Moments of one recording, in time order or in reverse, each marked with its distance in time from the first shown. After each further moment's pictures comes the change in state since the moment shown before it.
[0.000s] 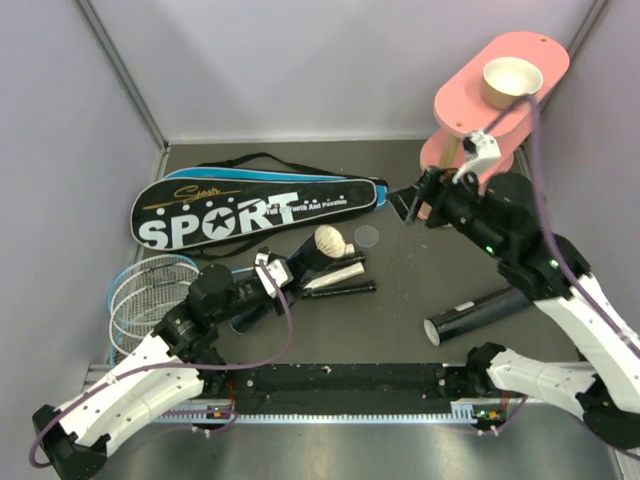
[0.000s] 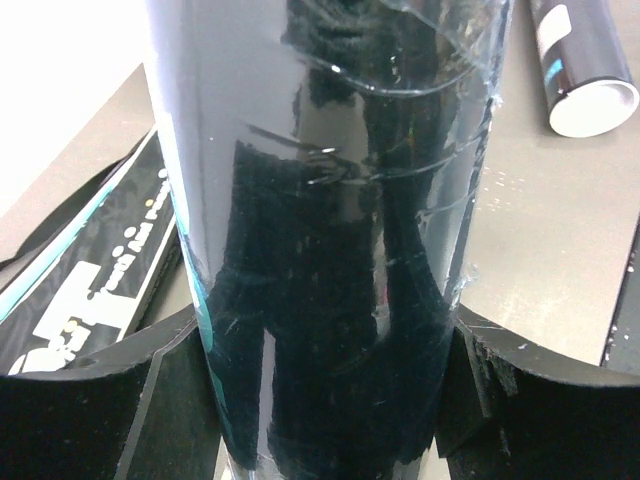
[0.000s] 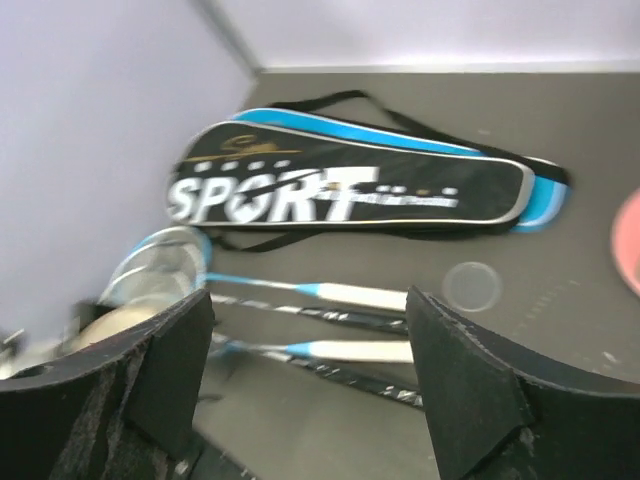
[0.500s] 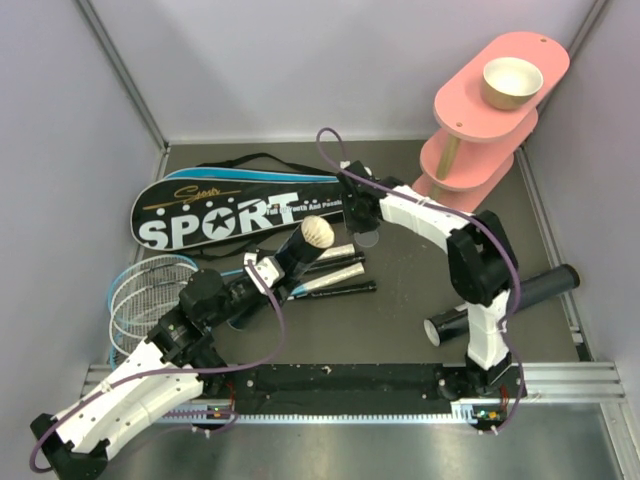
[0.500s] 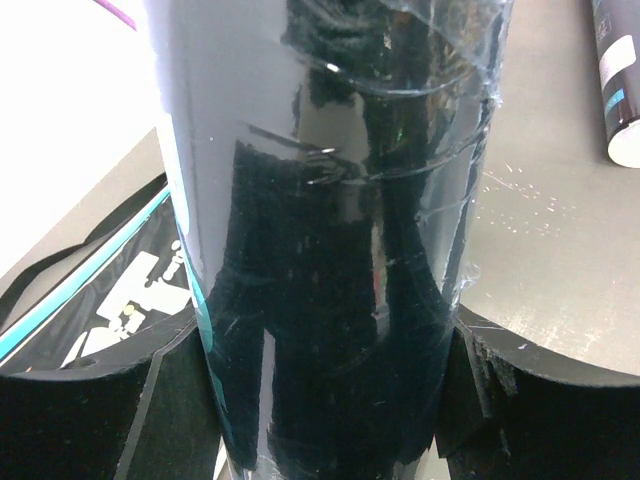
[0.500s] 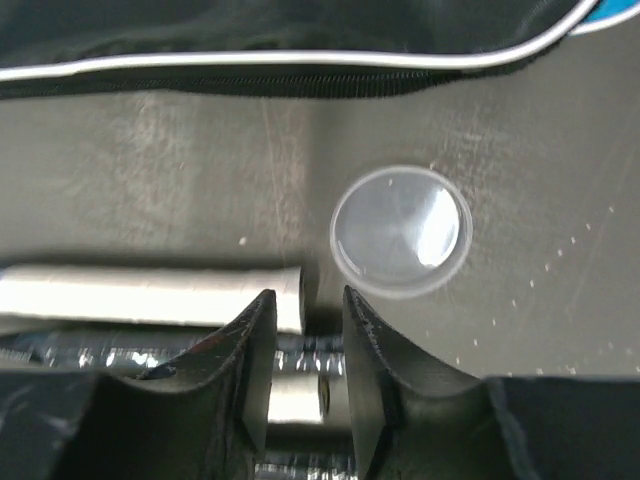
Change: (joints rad) left arm 0.000 -0.068 -0.002 0.010 -0.126 0.002; right arm -0.075 1.011 0.232 -0.117 0.080 -0.021
